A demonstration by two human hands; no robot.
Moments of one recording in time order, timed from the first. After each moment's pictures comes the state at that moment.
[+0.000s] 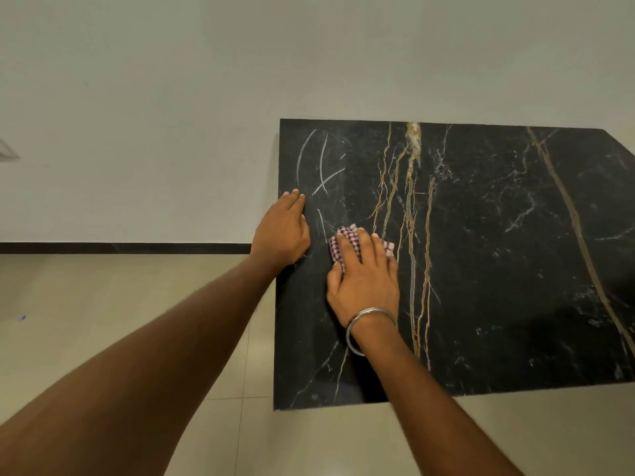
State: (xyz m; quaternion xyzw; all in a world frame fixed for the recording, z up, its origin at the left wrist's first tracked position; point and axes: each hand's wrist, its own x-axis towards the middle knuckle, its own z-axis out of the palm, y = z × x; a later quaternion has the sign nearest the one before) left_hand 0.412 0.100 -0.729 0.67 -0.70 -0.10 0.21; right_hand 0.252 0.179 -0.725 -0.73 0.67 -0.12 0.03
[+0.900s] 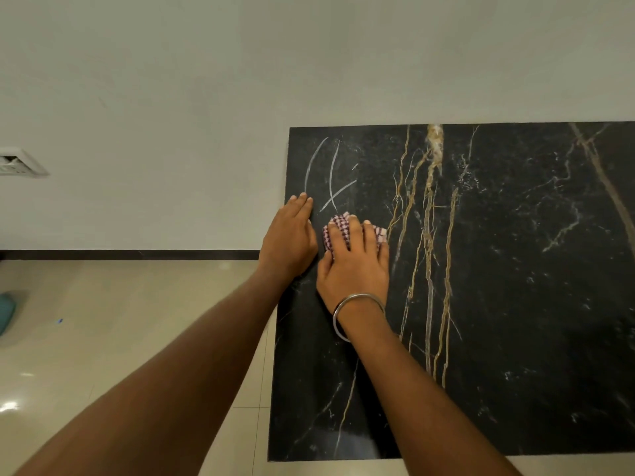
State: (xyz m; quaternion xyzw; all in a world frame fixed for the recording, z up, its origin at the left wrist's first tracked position) left_hand 0.408 0.069 -0.733 0.69 -0.69 -0.09 0.22; right_hand 0.281 0.118 -0.726 -0.74 0.66 -0.15 0.02
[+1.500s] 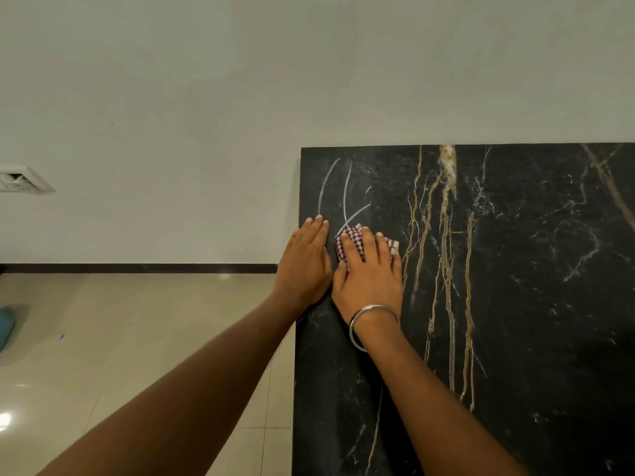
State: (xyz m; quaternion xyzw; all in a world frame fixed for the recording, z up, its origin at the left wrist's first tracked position) left_hand 0.416 0.063 -0.736 0.67 -0.70 -0.11 0.21; right_hand 0.294 0.086 -0.725 -0.74 0.66 -0.14 0.03
